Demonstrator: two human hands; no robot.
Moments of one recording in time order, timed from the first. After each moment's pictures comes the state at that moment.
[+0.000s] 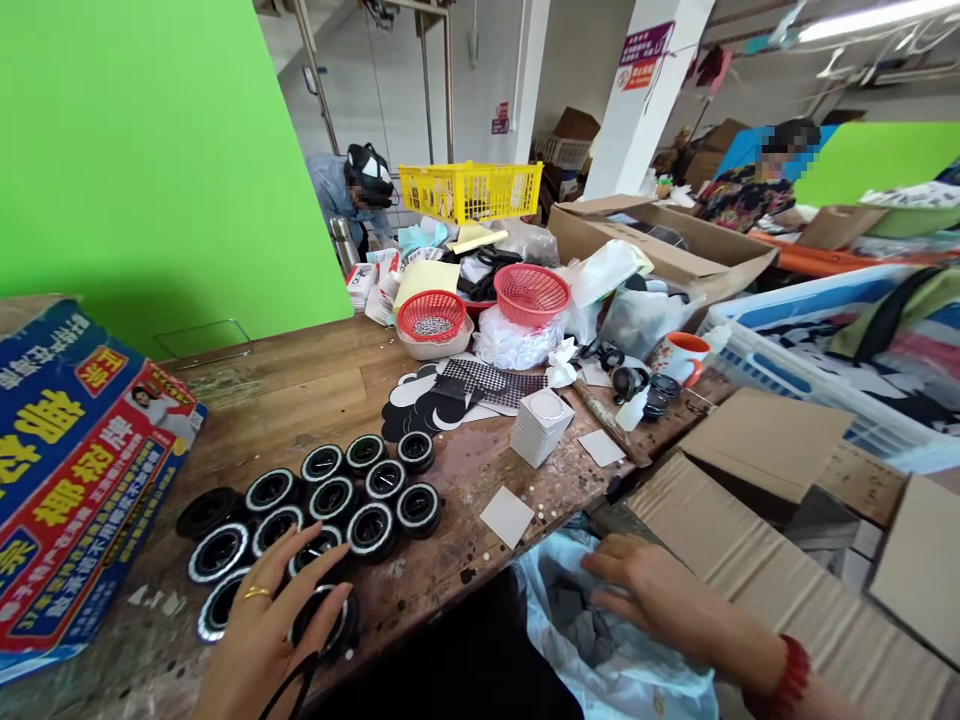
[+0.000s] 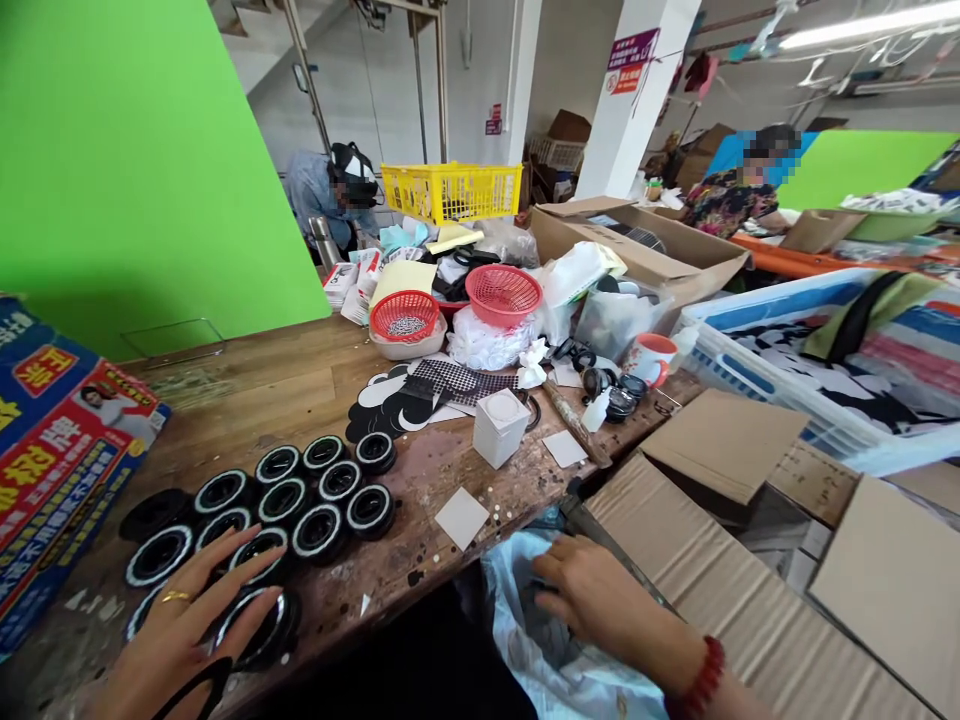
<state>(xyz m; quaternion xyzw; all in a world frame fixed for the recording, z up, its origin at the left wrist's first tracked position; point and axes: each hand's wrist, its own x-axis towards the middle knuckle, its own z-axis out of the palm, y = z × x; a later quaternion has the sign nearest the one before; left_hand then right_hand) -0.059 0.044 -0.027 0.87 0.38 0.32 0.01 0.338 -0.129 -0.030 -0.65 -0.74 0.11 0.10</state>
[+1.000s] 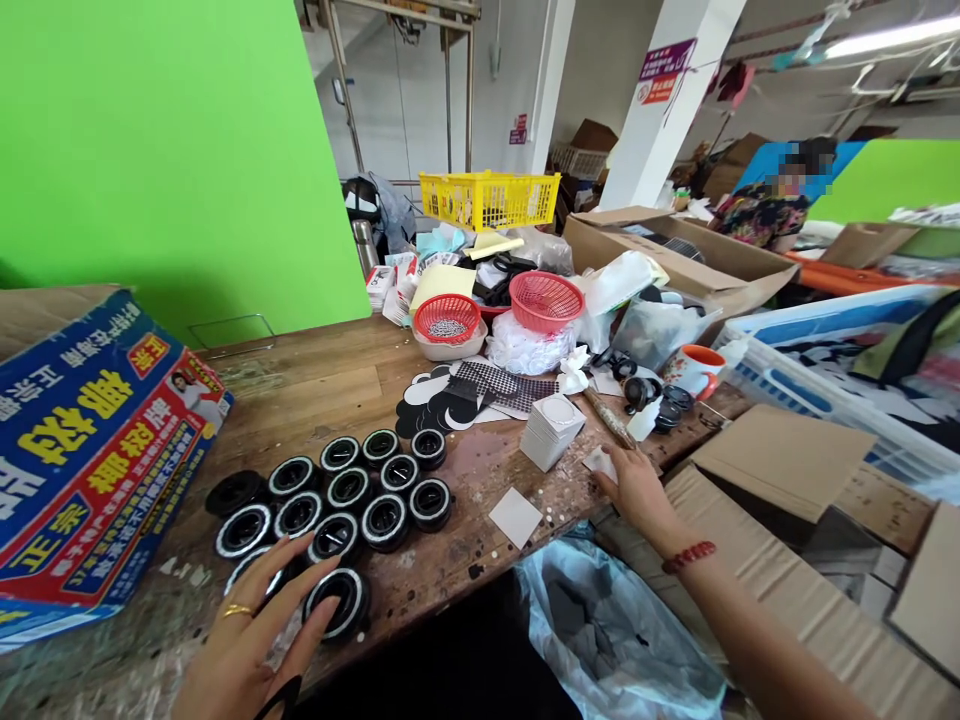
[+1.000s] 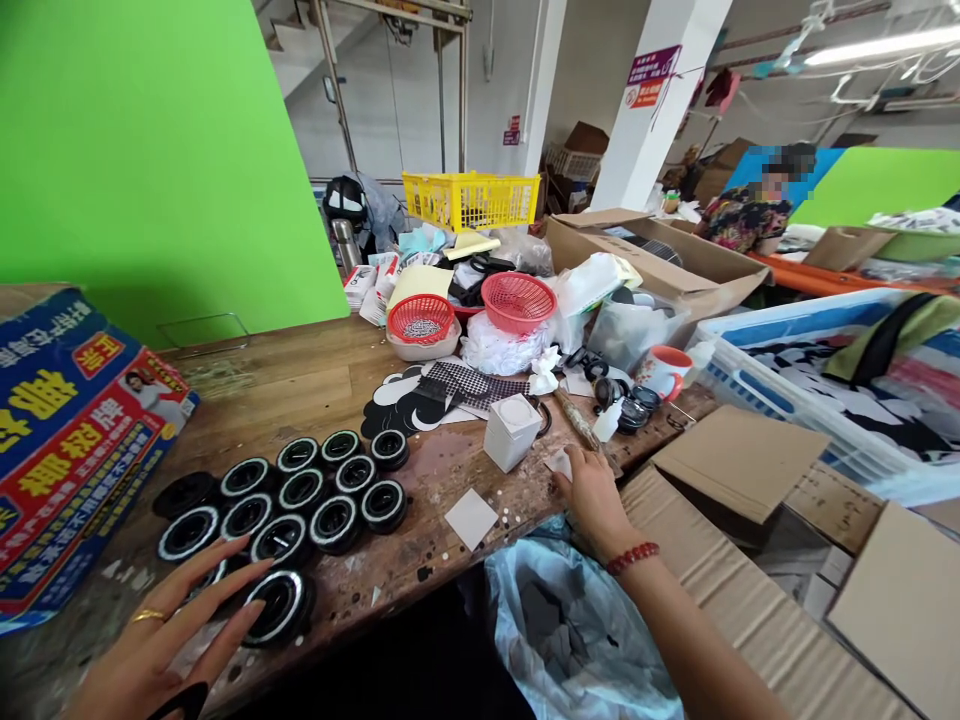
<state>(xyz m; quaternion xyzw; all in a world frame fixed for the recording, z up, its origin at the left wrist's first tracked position) -0.083 0.027 -0.014 0.86 0.40 0.32 0.00 0.406 -0.040 -0.066 -0.80 -0.58 -0.09 0.16</state>
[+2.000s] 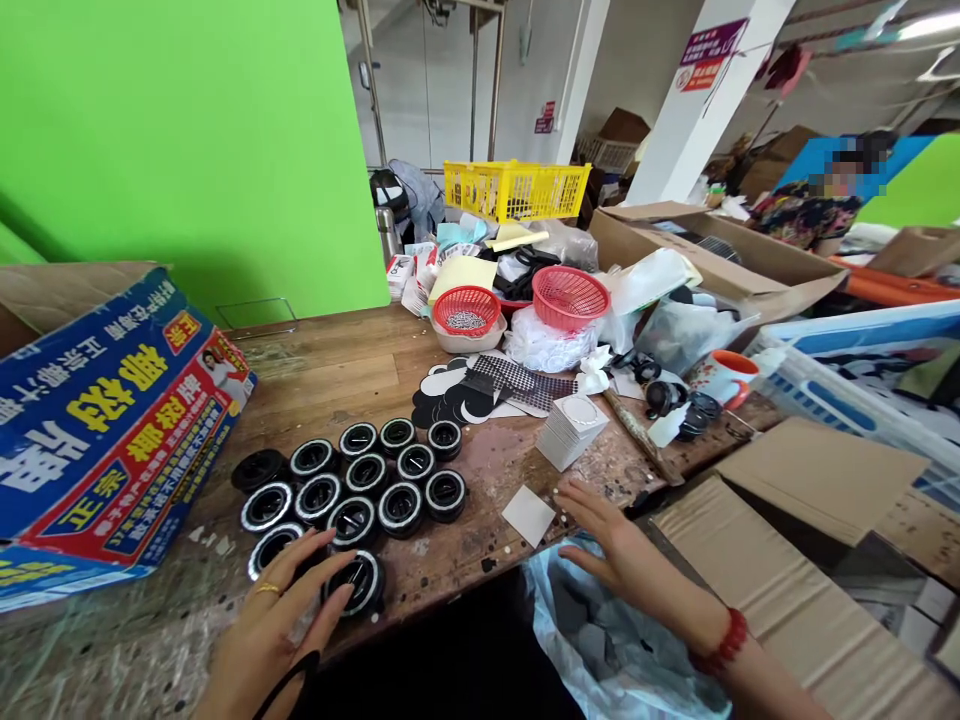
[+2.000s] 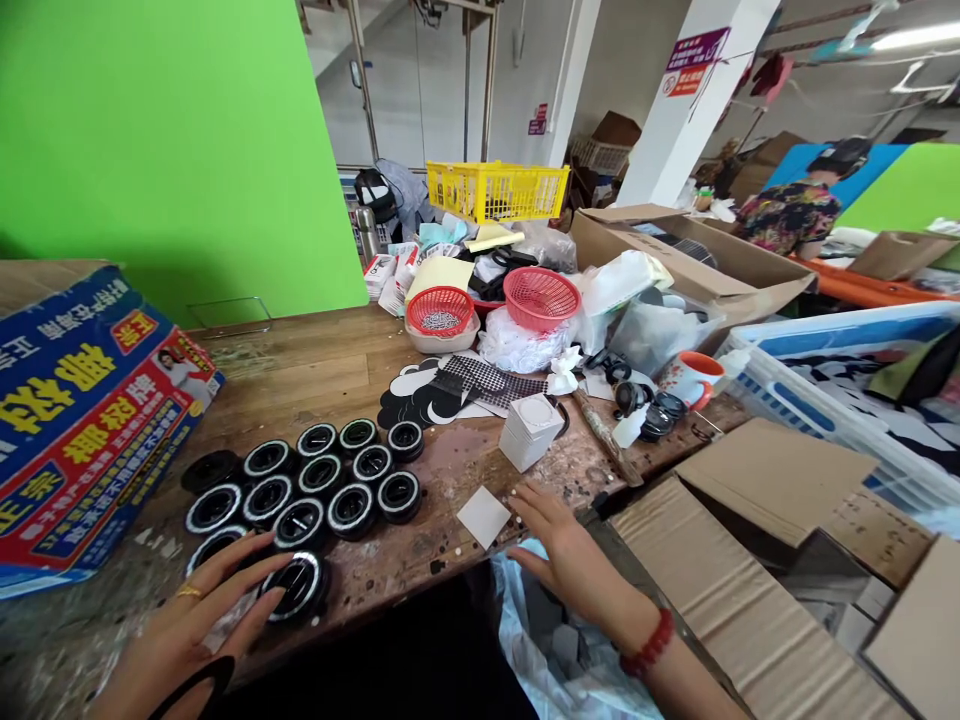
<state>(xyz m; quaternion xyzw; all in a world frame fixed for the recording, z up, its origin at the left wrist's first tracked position) -0.083 0.018 -0.036 0.83 0.44 0.34 0.05 0.325 -0.073 -0.044 -0.62 -0.75 0.10 0.22</state>
